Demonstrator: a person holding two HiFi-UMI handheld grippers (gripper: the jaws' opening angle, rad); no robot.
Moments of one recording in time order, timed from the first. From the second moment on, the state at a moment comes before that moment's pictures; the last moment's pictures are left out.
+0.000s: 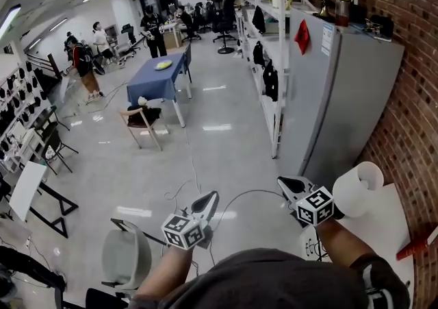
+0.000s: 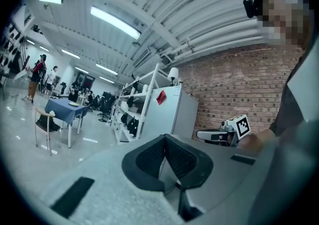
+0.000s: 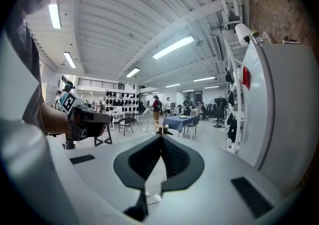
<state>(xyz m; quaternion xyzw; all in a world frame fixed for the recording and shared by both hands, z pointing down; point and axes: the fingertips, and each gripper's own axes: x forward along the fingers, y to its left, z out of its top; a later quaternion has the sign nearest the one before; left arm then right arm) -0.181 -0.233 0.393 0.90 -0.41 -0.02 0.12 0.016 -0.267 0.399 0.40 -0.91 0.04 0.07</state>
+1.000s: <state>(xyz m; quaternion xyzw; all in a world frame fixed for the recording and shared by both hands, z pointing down) -0.151 -0.247 0.403 0.91 -0.40 -0.01 0.12 0.029 -0.272 0.404 0.39 -0.92 0.03 0.06</state>
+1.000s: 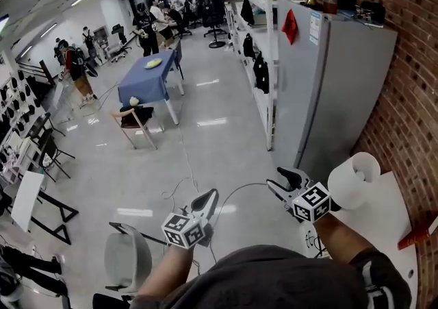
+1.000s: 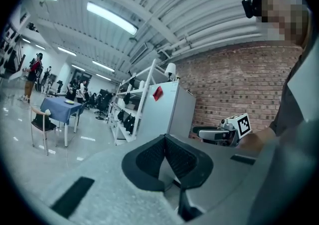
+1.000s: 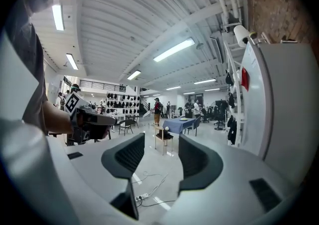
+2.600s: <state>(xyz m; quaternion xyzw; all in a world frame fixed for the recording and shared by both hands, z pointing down) 0.086 -0.318 0.679 0.96 -0.20 0.08 0.18 0.327 -0.253 0.739 0.70 -0.70 0.13 0.11</state>
